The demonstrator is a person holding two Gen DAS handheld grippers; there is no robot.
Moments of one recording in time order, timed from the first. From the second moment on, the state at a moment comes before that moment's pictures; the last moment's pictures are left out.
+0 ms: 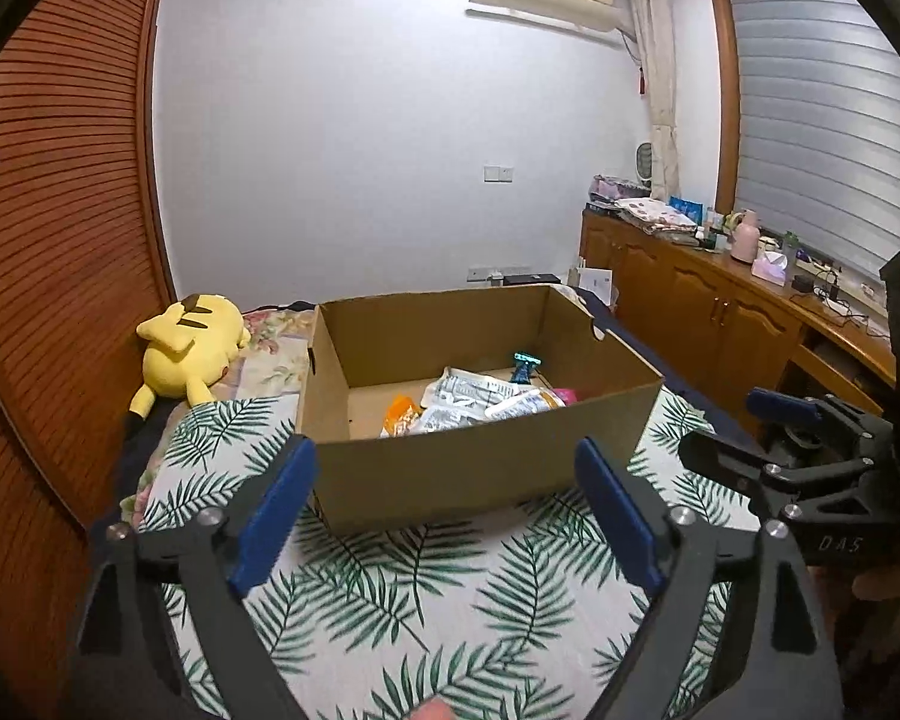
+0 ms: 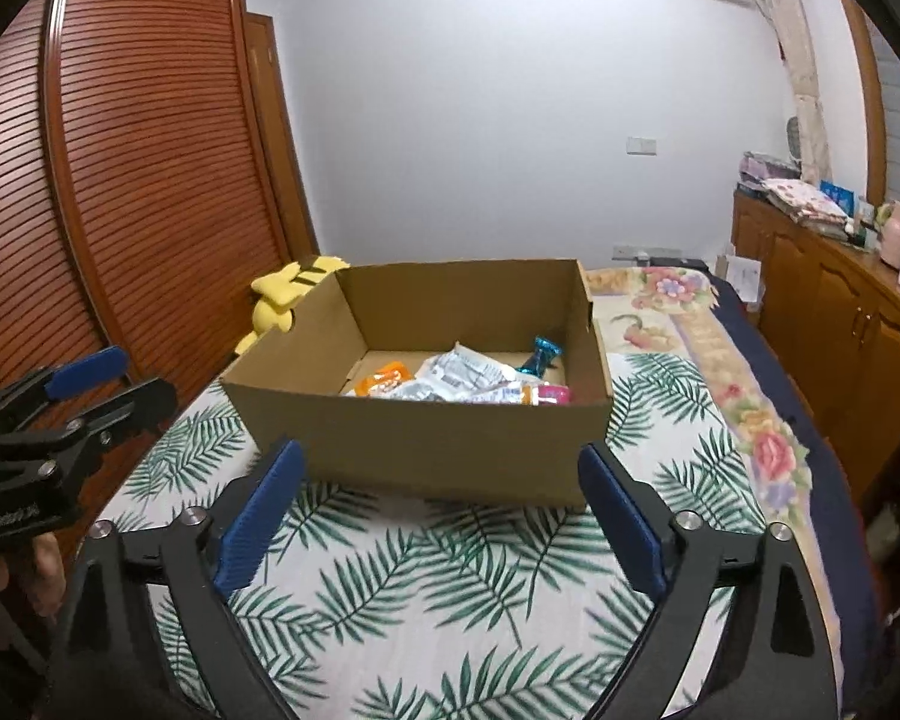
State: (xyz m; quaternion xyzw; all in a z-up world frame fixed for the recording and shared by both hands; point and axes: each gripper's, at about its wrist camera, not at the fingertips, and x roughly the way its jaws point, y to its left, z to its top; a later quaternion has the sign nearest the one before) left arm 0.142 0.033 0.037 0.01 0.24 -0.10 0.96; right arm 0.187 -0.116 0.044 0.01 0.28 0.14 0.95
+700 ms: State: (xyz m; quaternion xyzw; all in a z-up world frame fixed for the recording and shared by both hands) left arm 0.070 0.029 0.029 0.01 0.23 -0.07 0.97; right arm 0.115 -0.118 0.048 0.00 0.25 0.08 0.97
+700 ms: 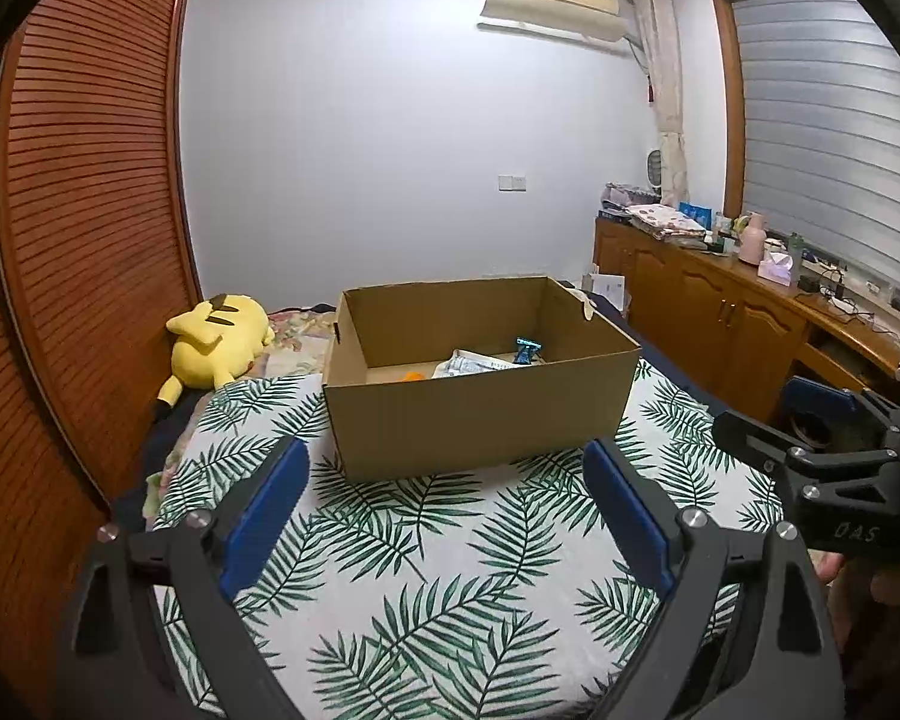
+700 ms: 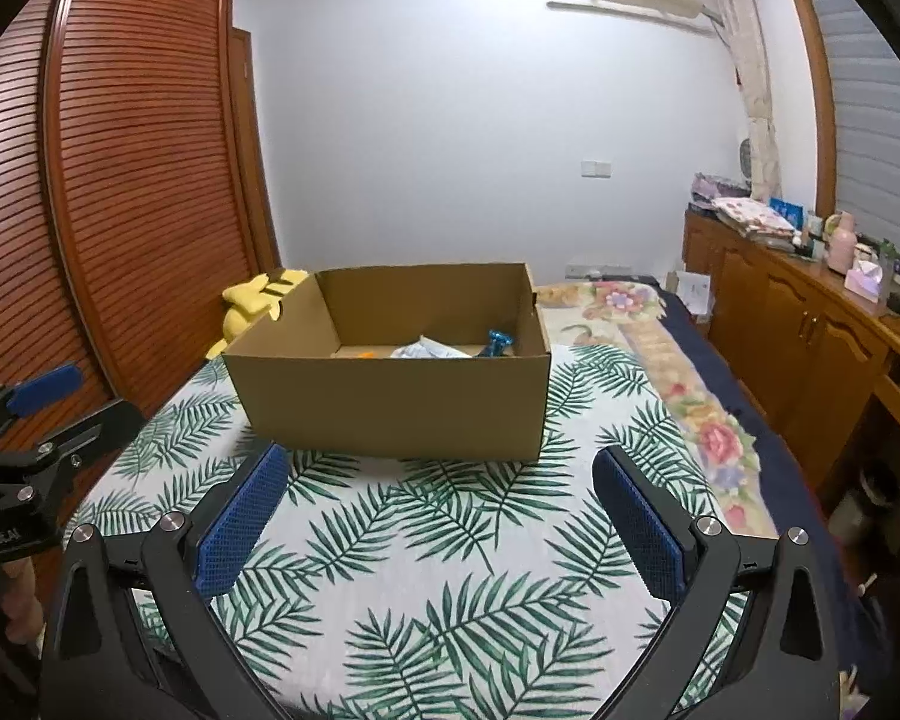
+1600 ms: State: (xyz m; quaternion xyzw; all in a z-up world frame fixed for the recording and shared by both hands) left arm 0.009 0.050 0.033 0.00 0.22 -0.05 0.98; right arm 0.046 -0.116 0.066 -0.02 0.21 0.07 0.98
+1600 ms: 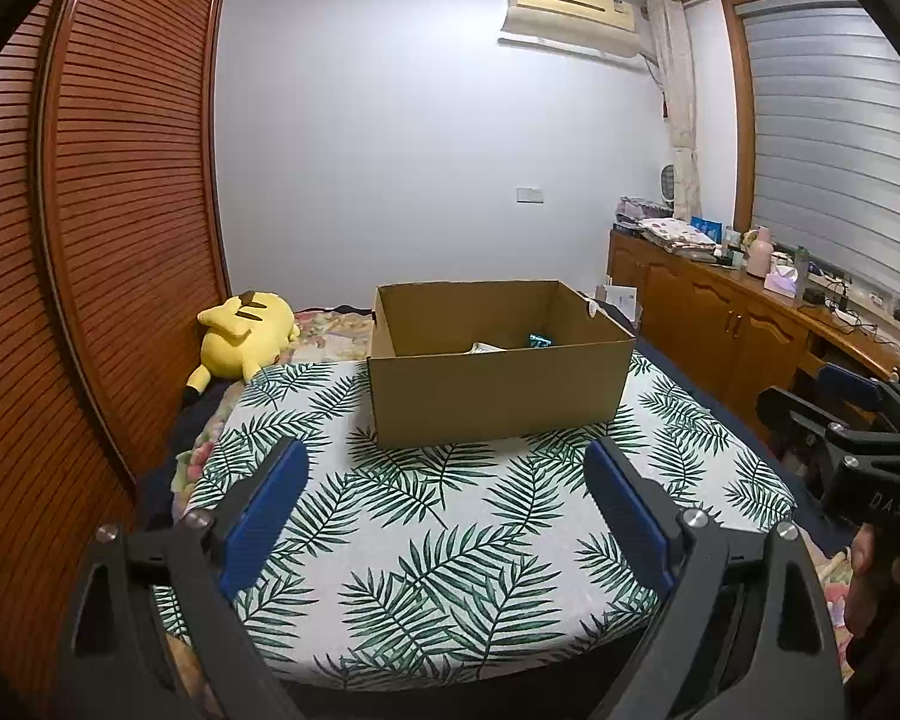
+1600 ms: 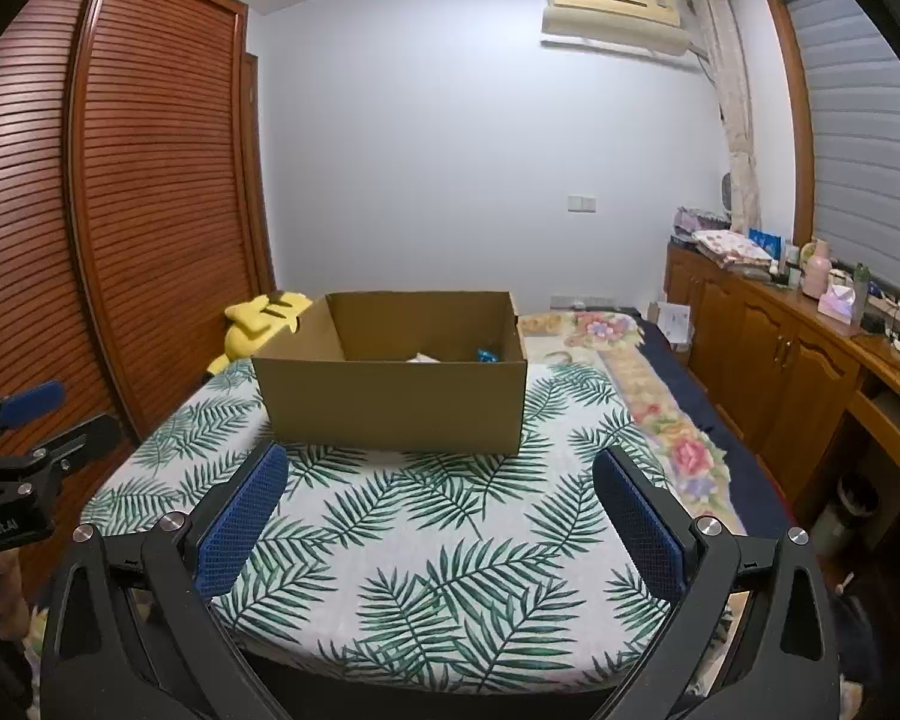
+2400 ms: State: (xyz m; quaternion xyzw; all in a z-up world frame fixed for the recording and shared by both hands) left arm 0.003 0.050 0.031 0.00 0.21 -0.05 0.98; right arm 0.045 -0.113 0.057 -0.02 0.22 0.07 0.97
